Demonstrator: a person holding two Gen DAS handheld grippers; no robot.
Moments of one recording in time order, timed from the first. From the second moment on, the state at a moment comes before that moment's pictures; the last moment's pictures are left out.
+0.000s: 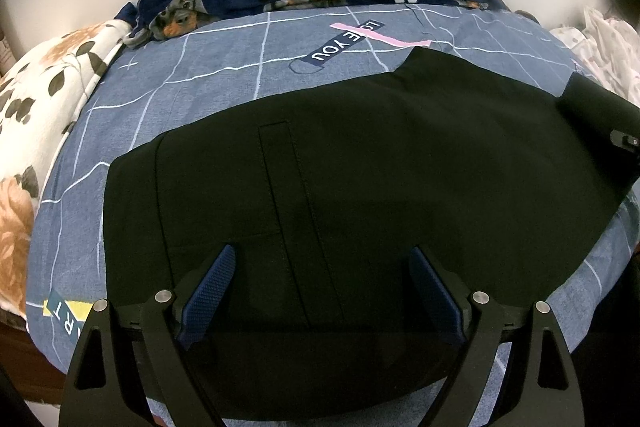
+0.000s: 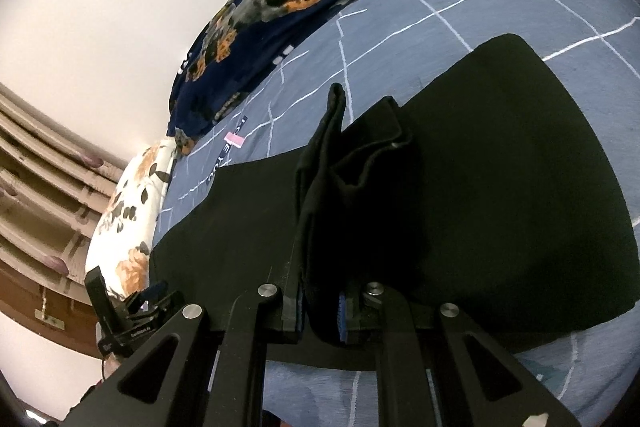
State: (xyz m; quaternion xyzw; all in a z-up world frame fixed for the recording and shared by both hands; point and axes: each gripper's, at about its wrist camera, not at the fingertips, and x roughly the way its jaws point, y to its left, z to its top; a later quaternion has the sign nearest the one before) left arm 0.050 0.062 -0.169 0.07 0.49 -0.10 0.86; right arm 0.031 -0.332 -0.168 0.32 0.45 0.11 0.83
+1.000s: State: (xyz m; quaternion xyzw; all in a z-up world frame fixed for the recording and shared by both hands) left arm 0.049 0.060 -0.172 0.08 0.49 -0.10 0.86; right arm 0.036 -0.307 -0.169 0.29 0.46 0.13 0.83
